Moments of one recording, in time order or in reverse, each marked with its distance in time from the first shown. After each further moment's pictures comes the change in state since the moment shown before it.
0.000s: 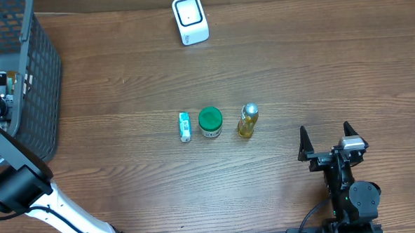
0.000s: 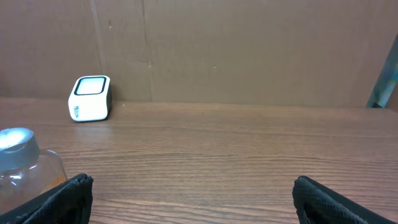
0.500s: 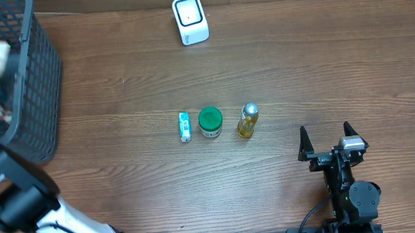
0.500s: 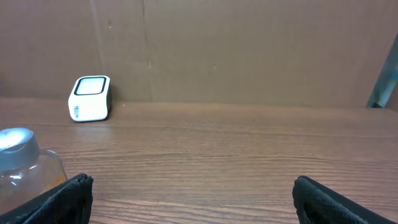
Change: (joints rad) left arm 0.000 -0.253 -0.002 0.008 0.148 -0.256; right arm 0.000 0.000 0.000 0.000 0.000 0.000
